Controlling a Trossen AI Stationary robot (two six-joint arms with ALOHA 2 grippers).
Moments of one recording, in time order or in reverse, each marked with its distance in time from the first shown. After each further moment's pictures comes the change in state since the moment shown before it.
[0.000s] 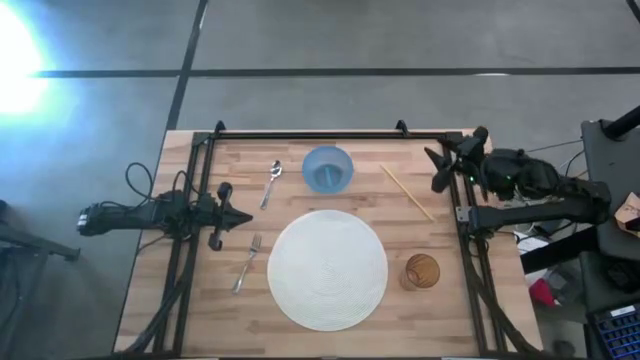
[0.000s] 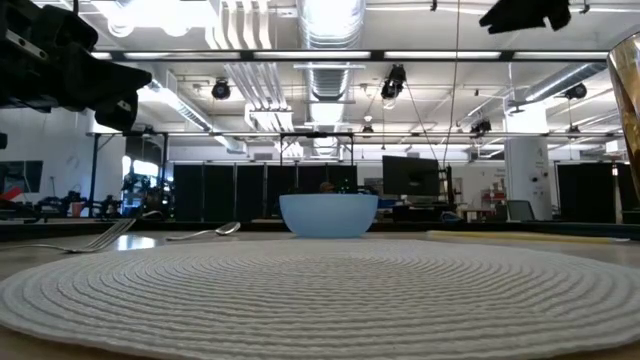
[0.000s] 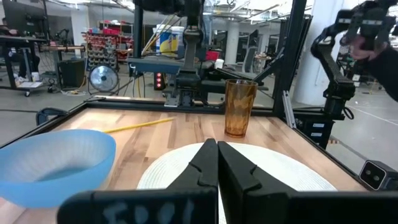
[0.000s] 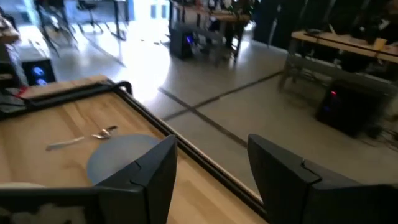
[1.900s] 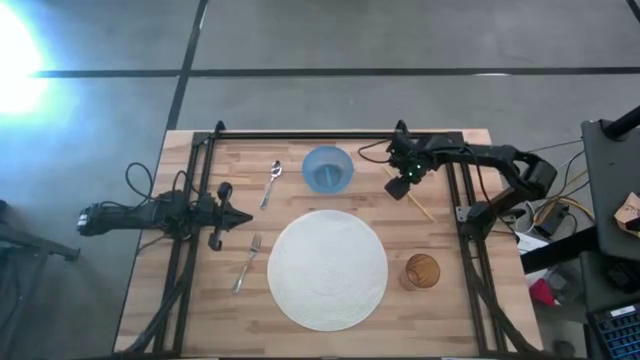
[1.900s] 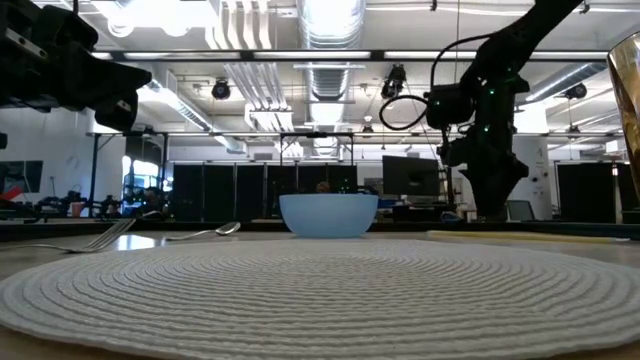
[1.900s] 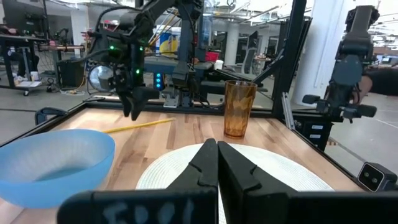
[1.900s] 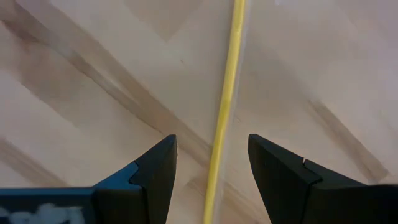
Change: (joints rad) left arm 0.000 0.000 0.001 0.005 0.001 -0.009; right arm -0.578 0.896 -0.035 -0.215 -0.730 0.110
